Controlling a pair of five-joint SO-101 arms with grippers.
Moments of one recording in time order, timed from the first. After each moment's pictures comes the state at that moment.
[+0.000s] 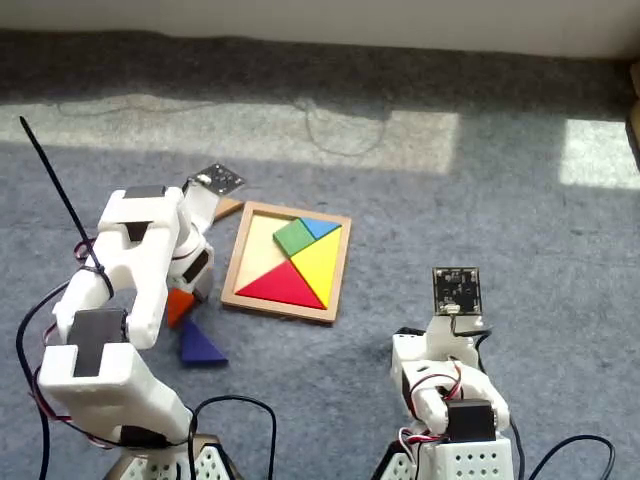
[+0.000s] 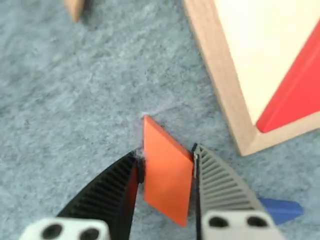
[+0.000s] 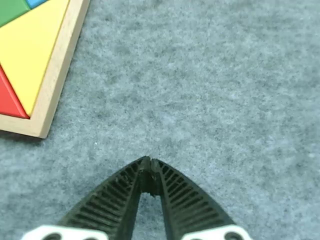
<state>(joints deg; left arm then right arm) -12.0 11.6 24.9 65.4 -31.5 -9.9 -104.2 96.0 67.2 0.0</state>
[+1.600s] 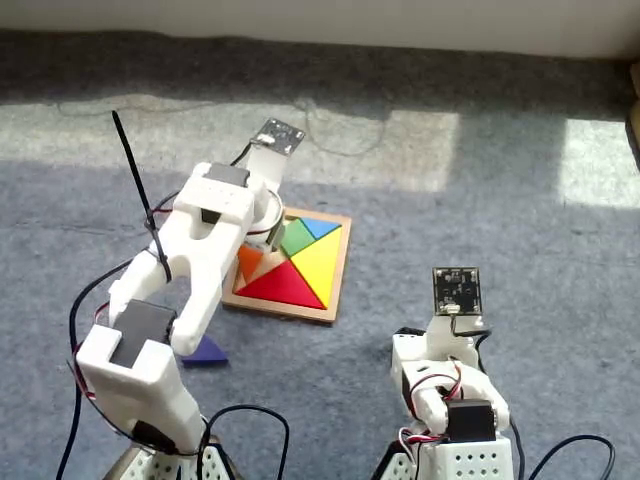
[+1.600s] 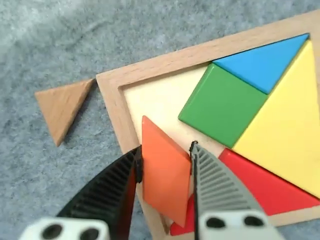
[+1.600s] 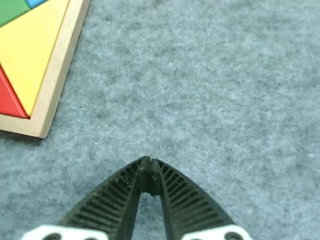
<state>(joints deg) 8.1 13.8 12.4 61.1 -4.5 -9.9 -104.2 96.0 67.2 0.0</state>
